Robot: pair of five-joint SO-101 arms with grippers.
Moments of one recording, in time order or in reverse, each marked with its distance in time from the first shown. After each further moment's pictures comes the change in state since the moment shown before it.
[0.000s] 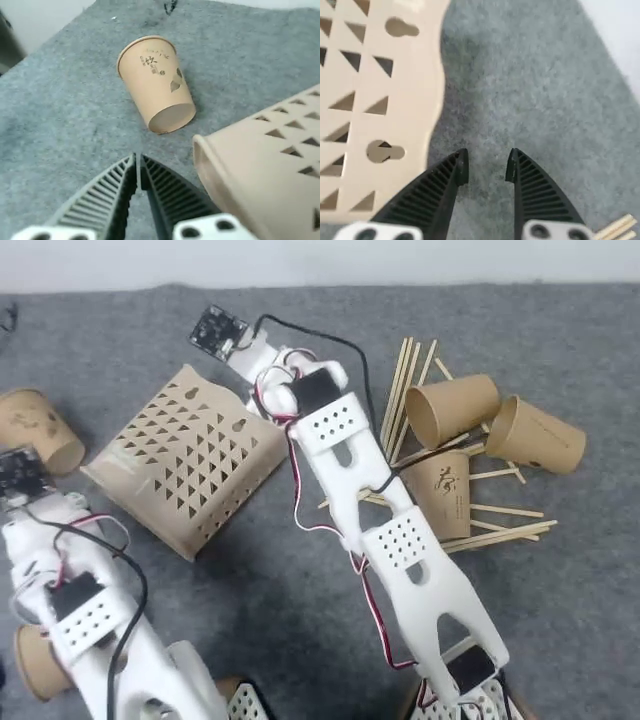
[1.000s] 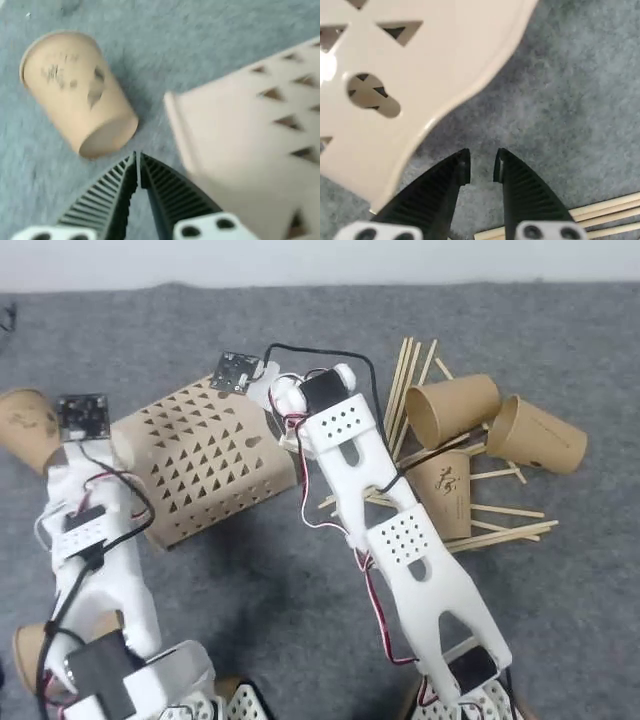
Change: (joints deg) left arm 14.1 37.5 -19.9 -5.6 -6.4; right arm 2.1 2.2 -1.4 18.2 9.9
